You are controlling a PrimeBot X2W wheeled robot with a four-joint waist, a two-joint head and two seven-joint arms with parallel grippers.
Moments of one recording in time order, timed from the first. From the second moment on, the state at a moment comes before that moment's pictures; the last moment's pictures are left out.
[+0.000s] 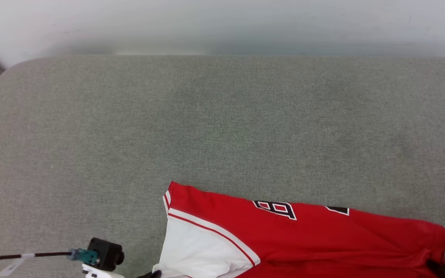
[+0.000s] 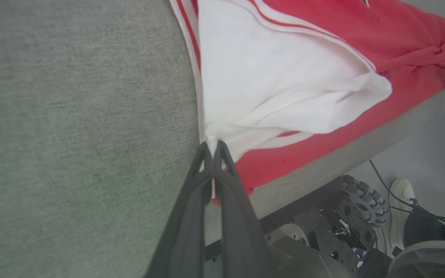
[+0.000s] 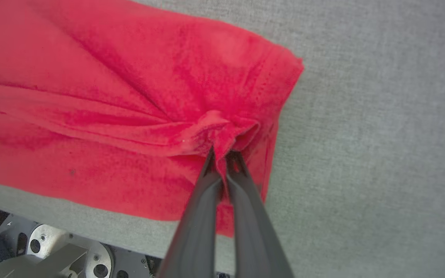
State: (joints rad) left arm 0.00 0.72 -0.64 -0.12 -0.97 0.02 0.25; right arm 0.16 -0.58 0.04 0.00 0.55 0.13 0.59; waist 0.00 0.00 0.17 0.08
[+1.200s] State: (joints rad) left arm 0.00 0.50 -0.35 -0.10 -0.58 0.18 -0.26; right arm 0.13 -0.46 -0.14 -0.05 0.54 0.13 0.67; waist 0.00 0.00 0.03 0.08
